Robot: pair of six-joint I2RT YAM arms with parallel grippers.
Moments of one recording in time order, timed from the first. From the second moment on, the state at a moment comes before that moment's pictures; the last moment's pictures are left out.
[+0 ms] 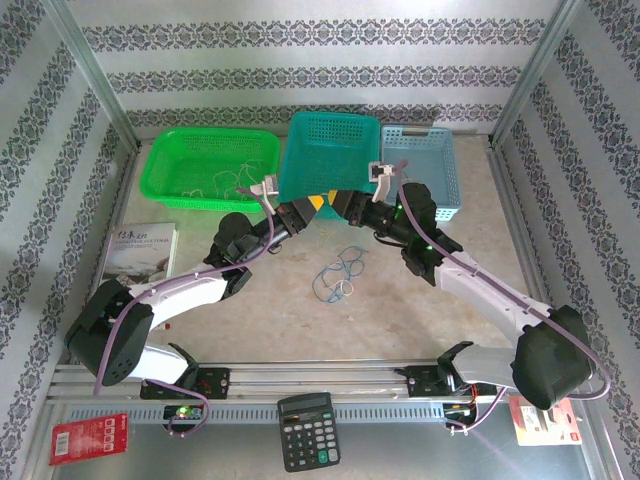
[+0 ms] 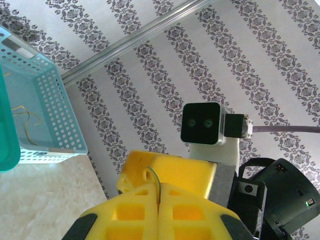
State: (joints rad) left arm -0.60 1.40 0.68 0.91 0.32 -1.13; right arm 0.52 1.24 0.84 0.29 -0.41 0.77
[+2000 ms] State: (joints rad) left arm -0.60 1.54 0.64 1.01 0.38 -1.03; right arm 0.57 1.26 1.10 0.22 -0.48 0.78
